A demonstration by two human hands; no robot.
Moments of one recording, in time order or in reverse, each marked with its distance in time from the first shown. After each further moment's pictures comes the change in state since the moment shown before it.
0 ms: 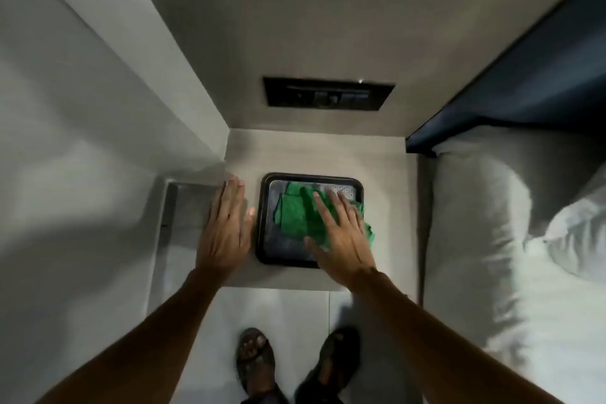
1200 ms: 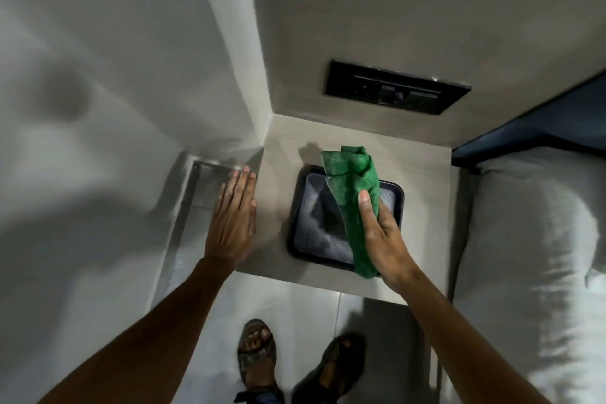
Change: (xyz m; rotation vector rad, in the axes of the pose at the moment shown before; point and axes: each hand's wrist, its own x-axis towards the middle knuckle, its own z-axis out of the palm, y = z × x) left_hand -0.020 -0.068 0.015 0.022 -0.010 -0.108; right_hand 0.007 -0.048 -0.030 1.070 0.048 0.172
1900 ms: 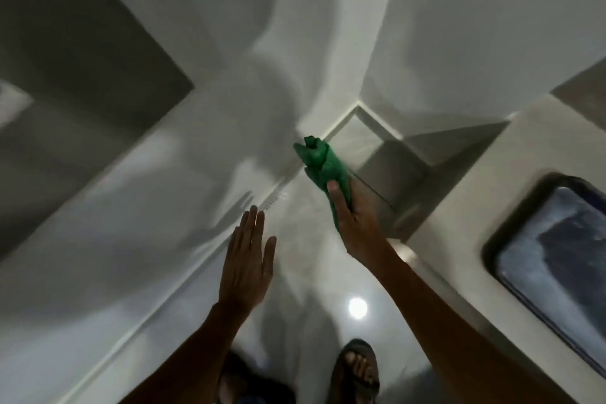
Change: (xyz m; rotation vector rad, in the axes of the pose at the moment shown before) left_hand -0.305 -0.170 0.072 -0.100 0.125 -0.712; right_hand 0.015 0.173 0.316 -0.334 -0.591 -0.231
